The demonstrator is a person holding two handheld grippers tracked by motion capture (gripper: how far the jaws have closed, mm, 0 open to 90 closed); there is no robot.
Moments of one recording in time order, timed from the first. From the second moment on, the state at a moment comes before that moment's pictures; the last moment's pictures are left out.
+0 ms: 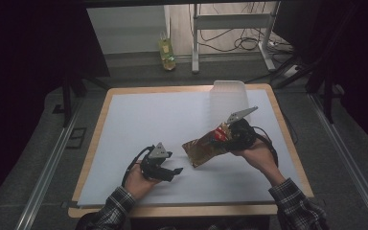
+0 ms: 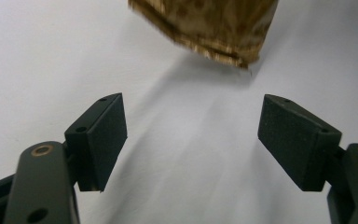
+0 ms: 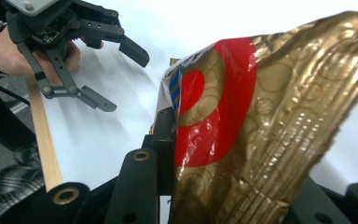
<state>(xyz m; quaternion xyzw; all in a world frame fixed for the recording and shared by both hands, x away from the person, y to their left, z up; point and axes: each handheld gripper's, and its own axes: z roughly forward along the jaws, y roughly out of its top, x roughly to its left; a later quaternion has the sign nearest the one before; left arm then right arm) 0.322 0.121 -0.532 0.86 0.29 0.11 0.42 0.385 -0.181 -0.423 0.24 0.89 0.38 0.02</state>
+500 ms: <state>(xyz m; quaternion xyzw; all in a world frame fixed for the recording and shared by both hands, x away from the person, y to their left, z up) 0.323 0.123 -0.533 0.86 0.28 0.11 0.42 0.395 -0.192 -0.391 0.21 0.90 0.39 0.07</state>
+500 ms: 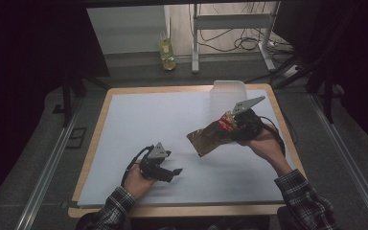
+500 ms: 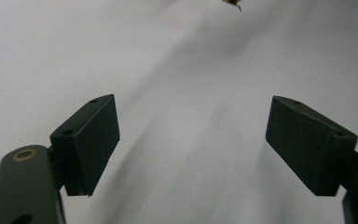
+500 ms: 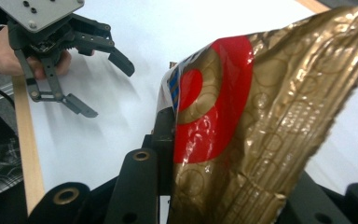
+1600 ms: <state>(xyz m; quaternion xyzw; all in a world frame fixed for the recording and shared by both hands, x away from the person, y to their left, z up) 0.324 0.126 -0.533 0.85 0.28 0.14 0.42 0.451 -0.212 -0.324 0.14 0.90 0.38 0.16</state>
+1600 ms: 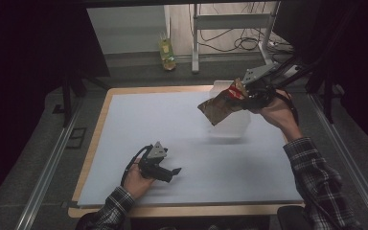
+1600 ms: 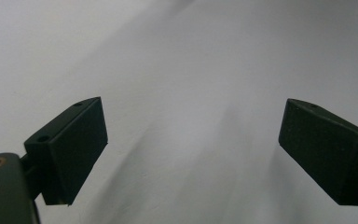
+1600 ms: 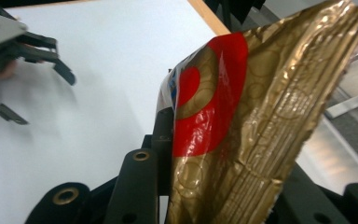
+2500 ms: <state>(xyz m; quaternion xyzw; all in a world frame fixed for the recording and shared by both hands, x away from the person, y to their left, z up) 0.326 0.129 -0.533 0.85 0.28 0.13 0.42 0.515 -0.239 -0.324 0.09 0.92 0.31 0.22</state>
